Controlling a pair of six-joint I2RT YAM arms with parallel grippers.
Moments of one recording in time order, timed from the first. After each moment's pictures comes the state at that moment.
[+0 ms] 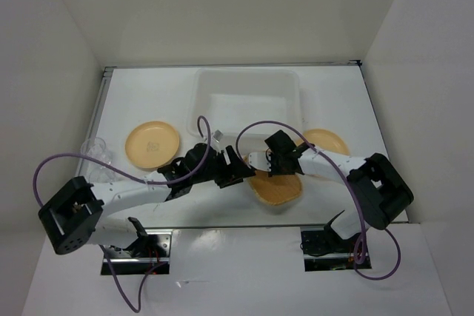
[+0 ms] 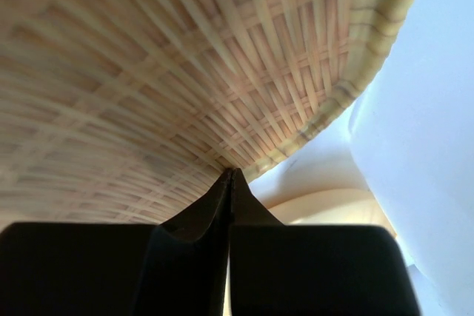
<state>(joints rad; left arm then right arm) -0.86 1.34 0.60 0.19 0.18 -1.19 0.61 1.50 0.73 -0.40 0.12 -0.98</state>
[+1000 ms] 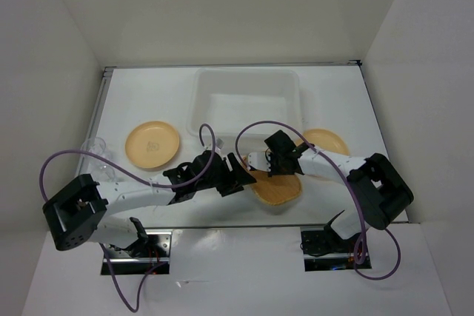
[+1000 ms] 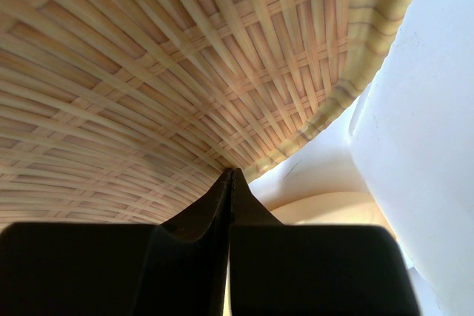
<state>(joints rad) -0.93 1.34 0.60 0.17 0.08 -1.31 0.63 1.50 0.73 -0.40 0.10 -0.97</state>
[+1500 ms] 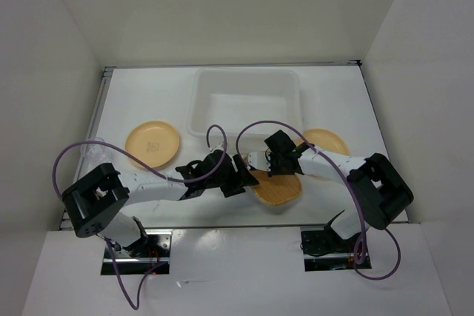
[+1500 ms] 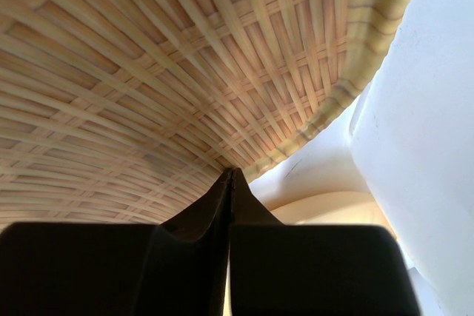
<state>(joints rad) -0.93 1.49 0.66 0.15 0.07 -1.32 0.63 1.50 0.73 -0.40 0.10 -0.97</state>
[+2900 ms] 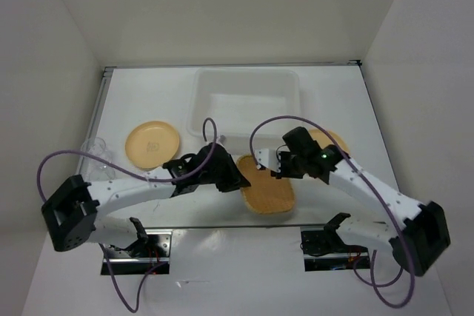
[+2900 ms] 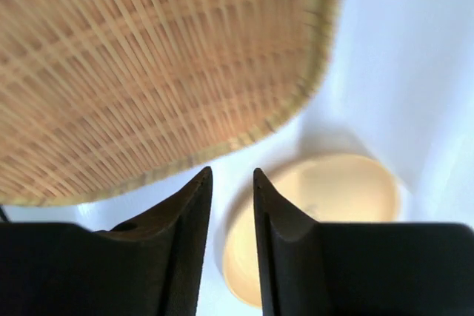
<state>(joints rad) -0.94 1.36 0.77 -0.12 0.10 -1.29 0.63 1.15 0.78 -0.69 -0.12 -0.90</state>
